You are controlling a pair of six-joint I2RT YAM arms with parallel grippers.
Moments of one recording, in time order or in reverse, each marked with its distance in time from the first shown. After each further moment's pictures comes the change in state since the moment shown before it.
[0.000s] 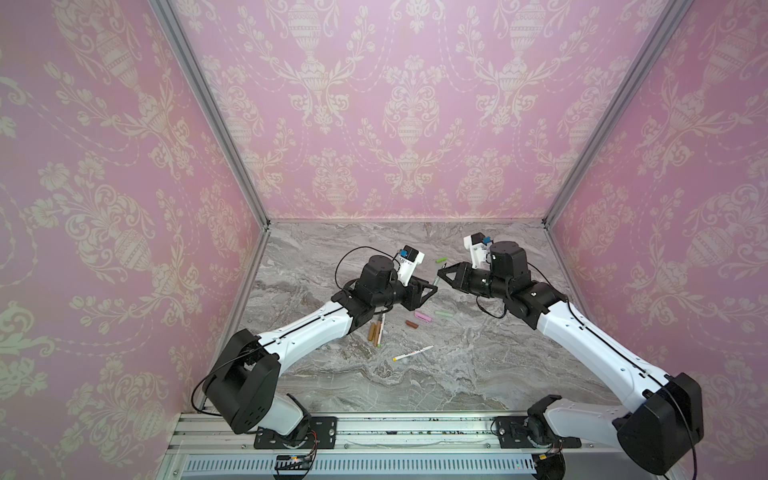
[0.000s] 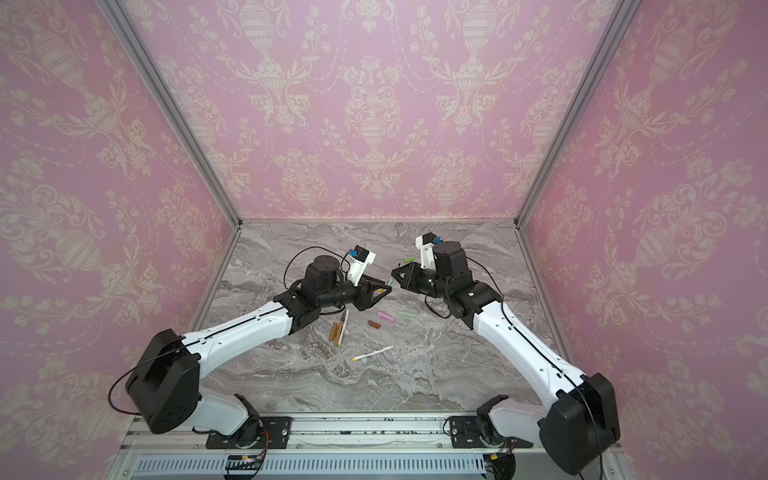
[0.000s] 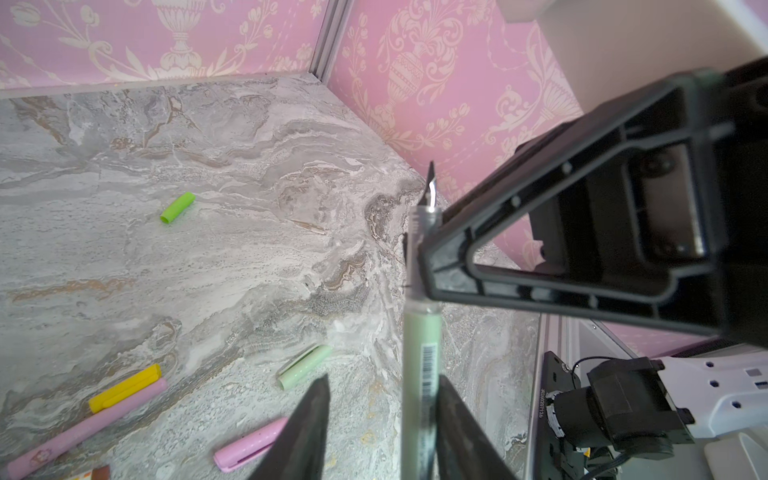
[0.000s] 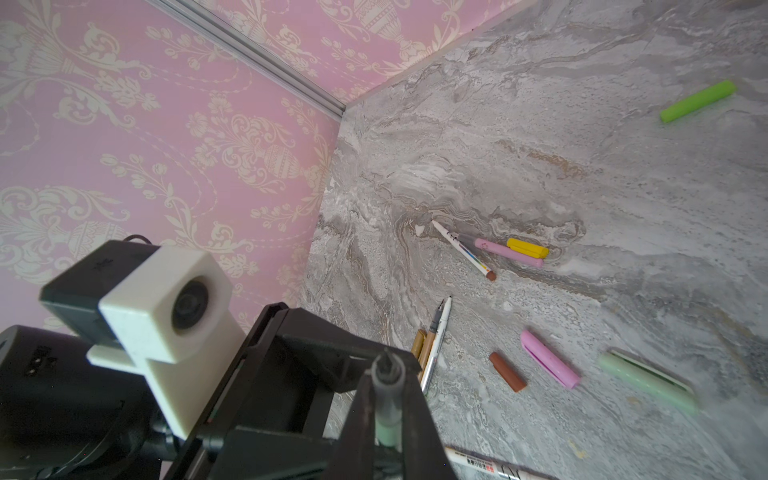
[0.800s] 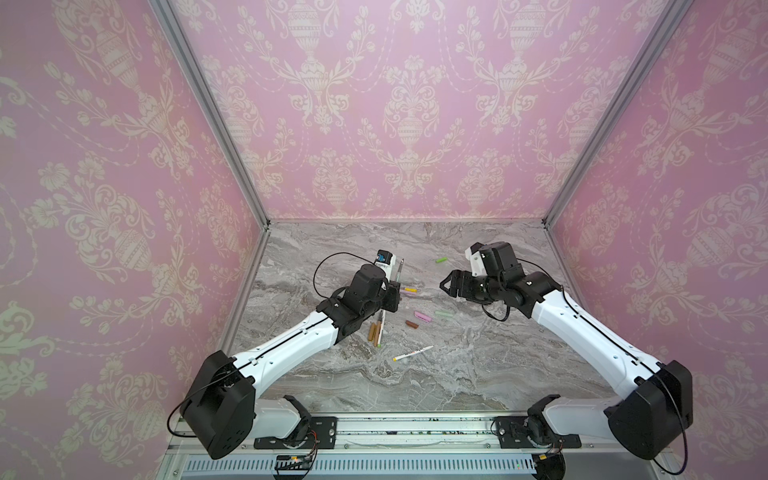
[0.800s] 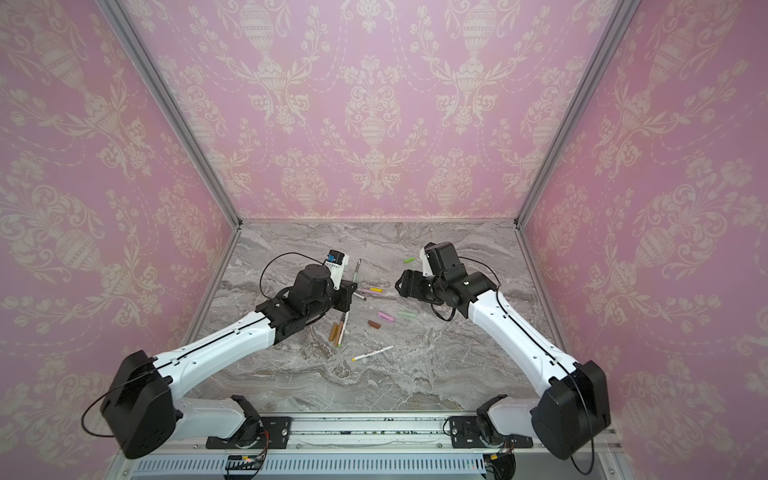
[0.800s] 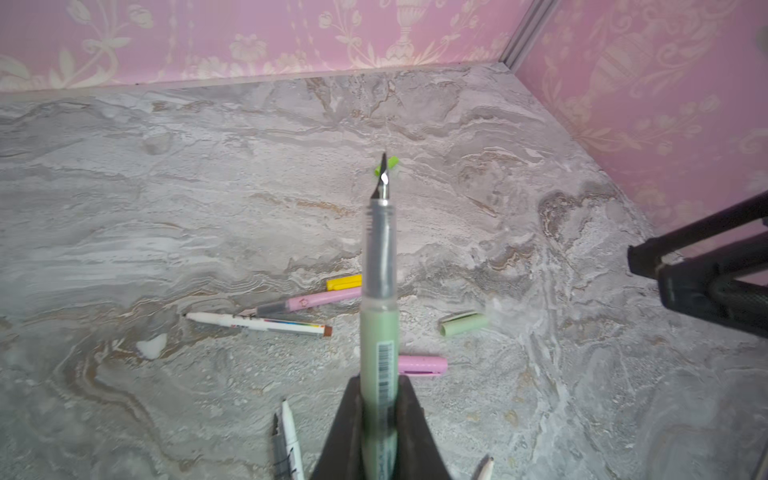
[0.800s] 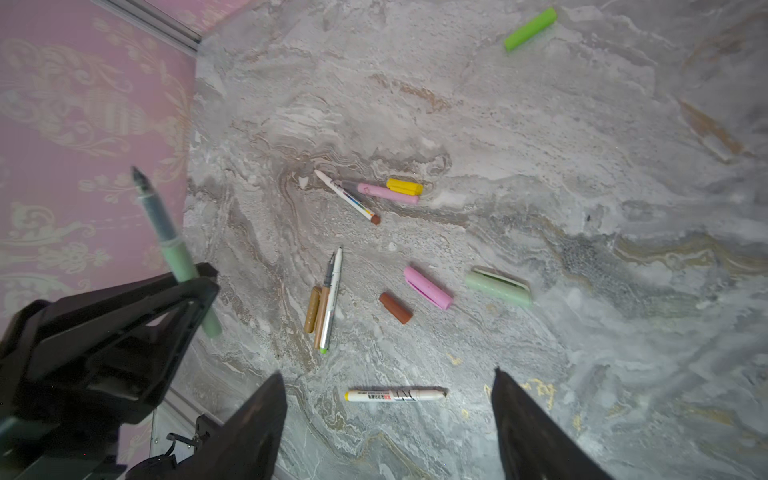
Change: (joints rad) left arm 0.022 -0.175 -0.094 -0.258 -0.518 0.008; right arm -0.002 0.113 0.114 -0.410 0.174 -0.129
